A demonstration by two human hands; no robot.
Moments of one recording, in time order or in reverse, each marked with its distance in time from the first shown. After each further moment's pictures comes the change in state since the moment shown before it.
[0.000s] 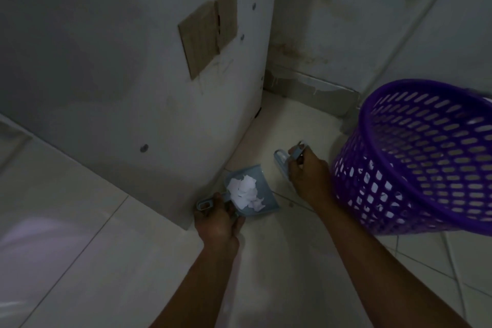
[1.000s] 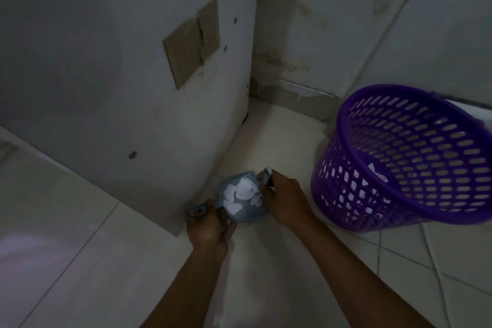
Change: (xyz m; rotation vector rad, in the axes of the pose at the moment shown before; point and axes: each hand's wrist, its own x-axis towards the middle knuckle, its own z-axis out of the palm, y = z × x) left_hand -0.010 0.008 -0.001 0.070 -0.014 -0.055; right_hand -0.046 -0.014 0.002 -0.032 -0.242 -0.076
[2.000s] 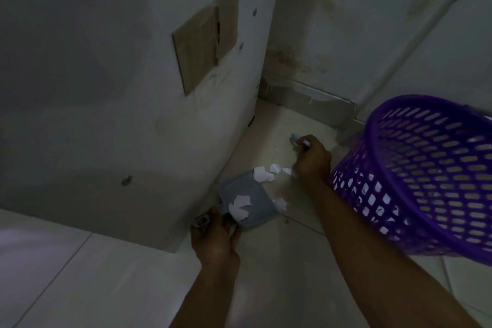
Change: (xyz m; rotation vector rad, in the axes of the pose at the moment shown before) left_hand 0.023 -0.016 0.013 -0.187 0.032 0.060; right_hand 0.126 0.037 -0.014 0.112 0.569 0.305
